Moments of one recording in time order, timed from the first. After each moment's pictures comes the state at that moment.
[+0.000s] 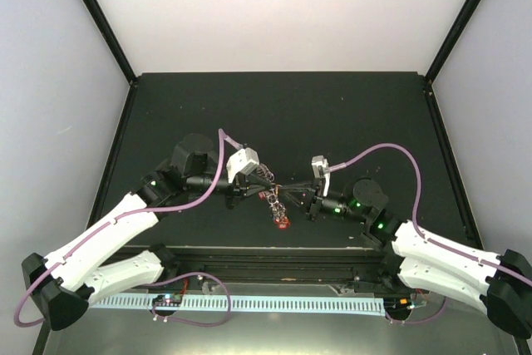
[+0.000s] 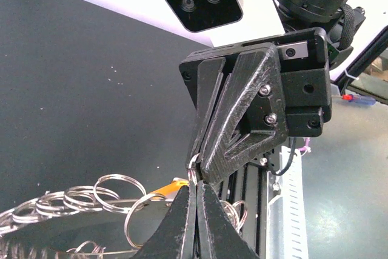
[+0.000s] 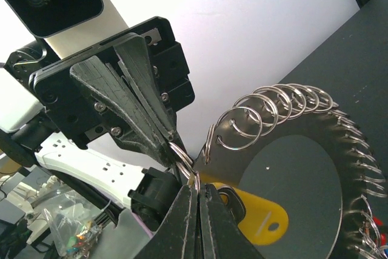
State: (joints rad) left arm -0.71 0.95 0.89 -0.40 0.69 0.01; right arm 0.89 0.88 0.37 0.55 -0.42 0.71
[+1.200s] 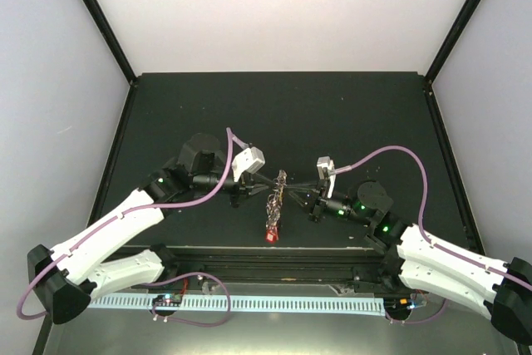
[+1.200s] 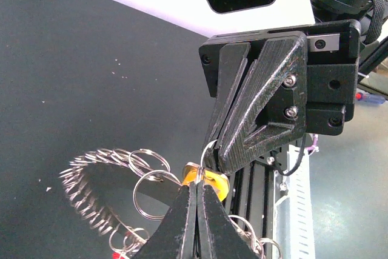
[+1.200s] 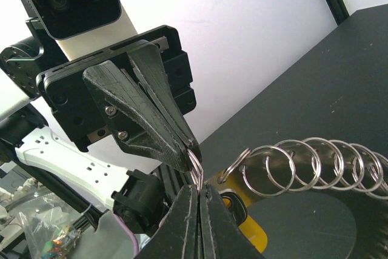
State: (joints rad) left arm -0.72 1.00 0.89 -0.38 0.64 0.00; right arm 0.89 0.80 0.35 0.49 -0.38 0.65
